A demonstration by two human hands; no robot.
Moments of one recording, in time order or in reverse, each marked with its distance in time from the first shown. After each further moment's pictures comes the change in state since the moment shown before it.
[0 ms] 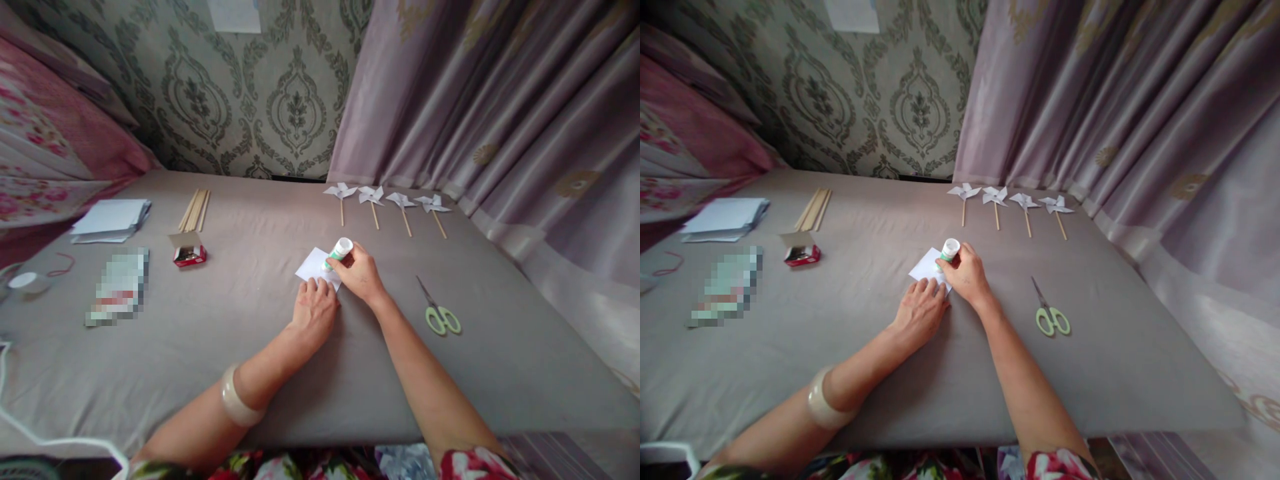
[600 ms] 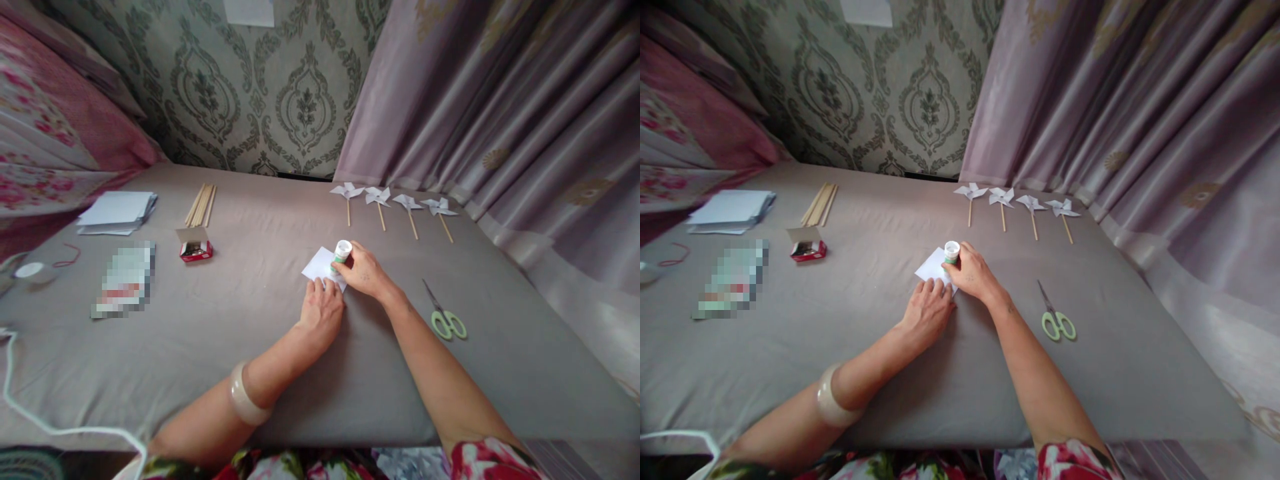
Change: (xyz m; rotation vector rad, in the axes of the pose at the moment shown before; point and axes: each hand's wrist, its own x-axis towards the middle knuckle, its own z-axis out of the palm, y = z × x) left_hand 0.000 0.001 0.002 0.013 0.035 0.014; right_hand 0.012 0.003 -0.003 -0.179 -0.256 -0.180
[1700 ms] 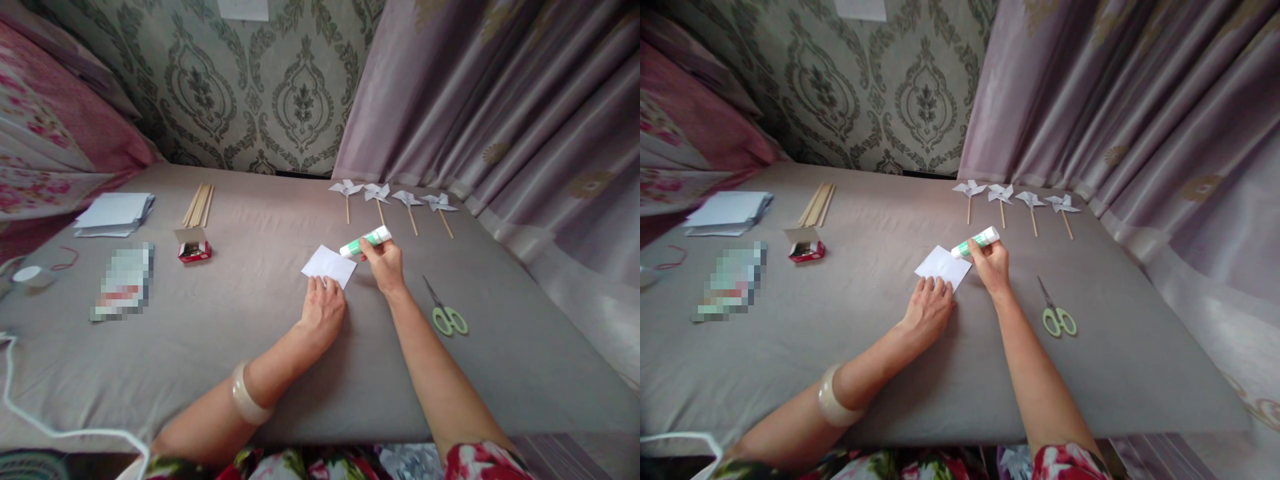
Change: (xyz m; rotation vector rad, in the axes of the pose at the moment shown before) left_hand 0.001 0.001 0.007 0.044 0.043 0.013; right_hand -0.005 0.012 -0.003 0.626 0.465 0.420
